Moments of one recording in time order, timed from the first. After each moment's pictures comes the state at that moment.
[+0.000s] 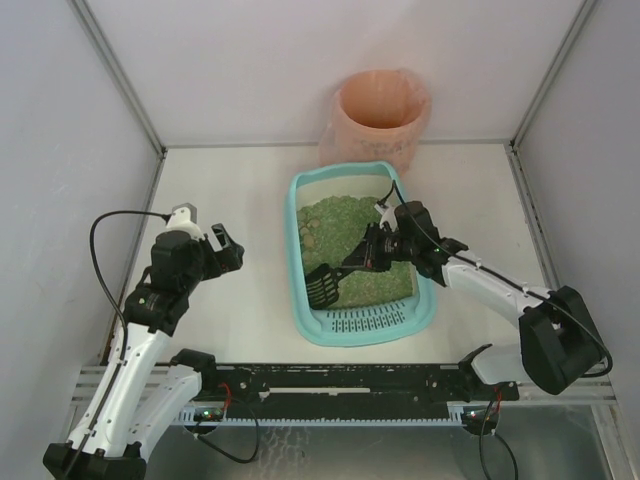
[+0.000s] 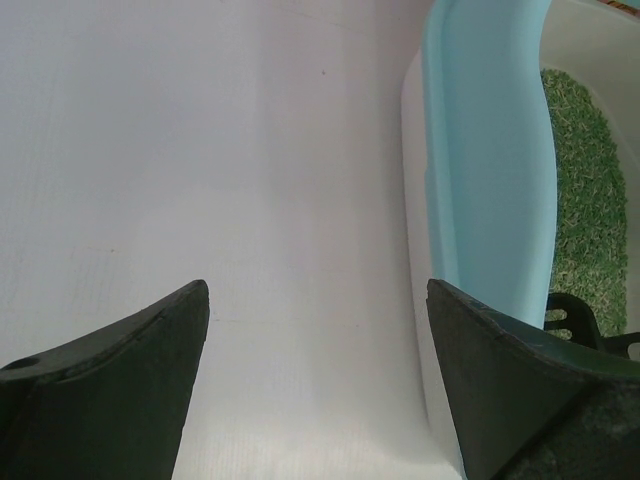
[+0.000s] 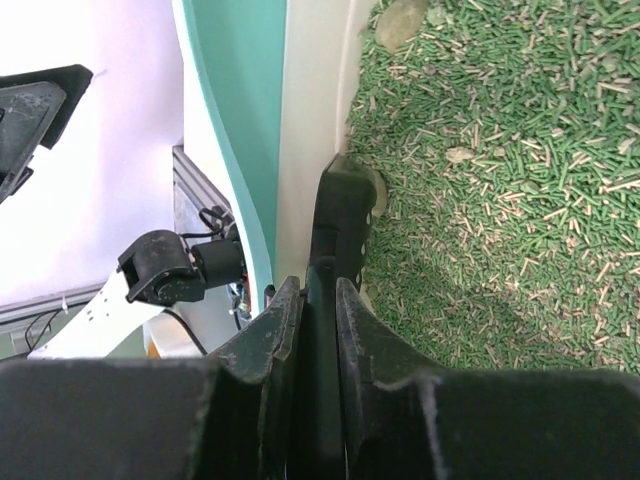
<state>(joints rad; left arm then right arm) -0.22 0.68 0.75 -0.59 -0.07 -0.44 0.54 1.35 0.81 -0.11 -0.58 0.82</state>
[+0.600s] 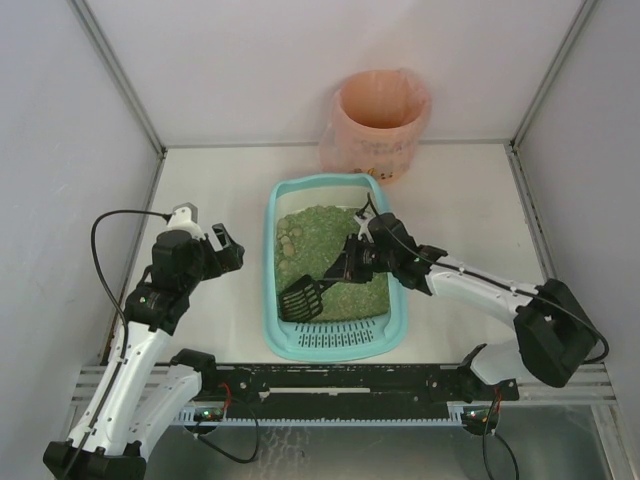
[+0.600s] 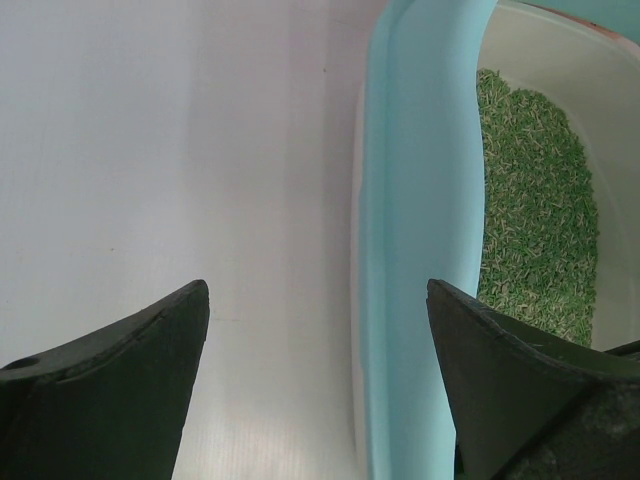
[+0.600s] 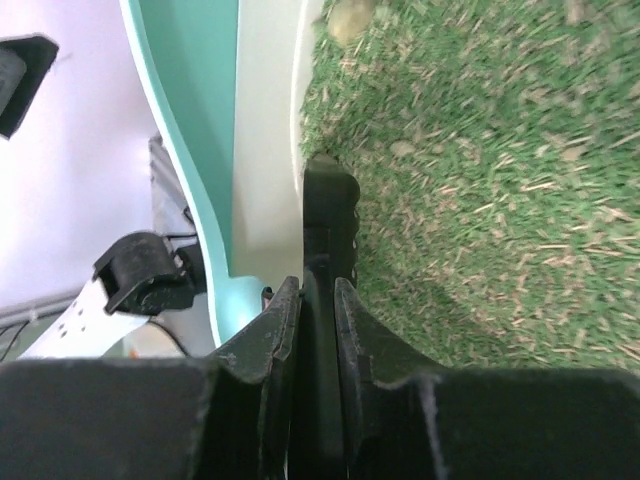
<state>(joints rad) -0.22 0.69 0.75 -0.58 -0.07 -0.44 0.73 1.40 0.82 -0.04 -0.42 0.92</state>
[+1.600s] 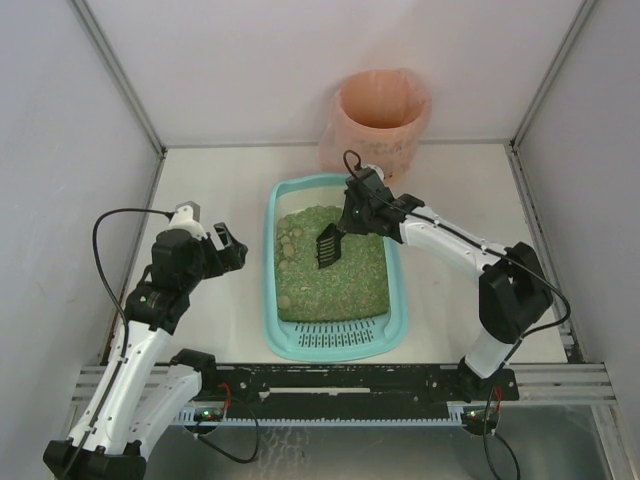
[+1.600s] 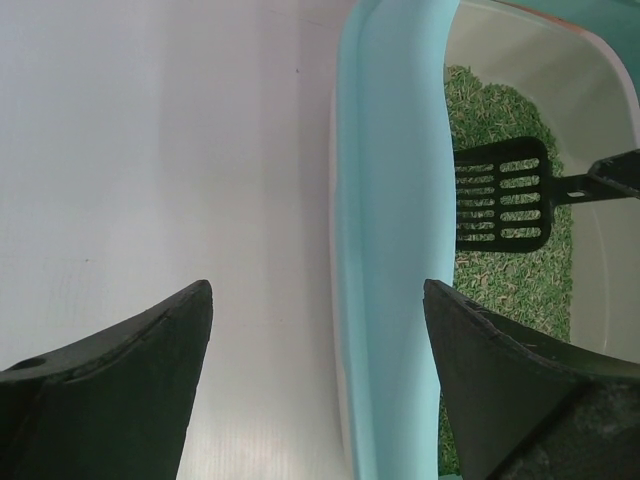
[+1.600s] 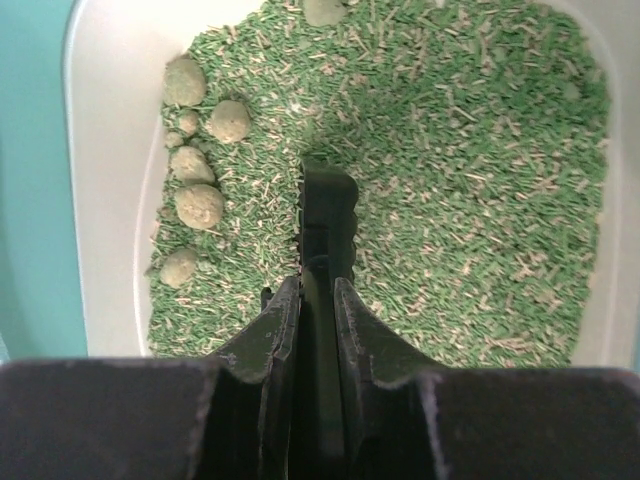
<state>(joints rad) -0.22 0.69 0.75 -0.56 -0.02 -0.44 0.67 1.67 1.33 -0.49 0.10 0.66</state>
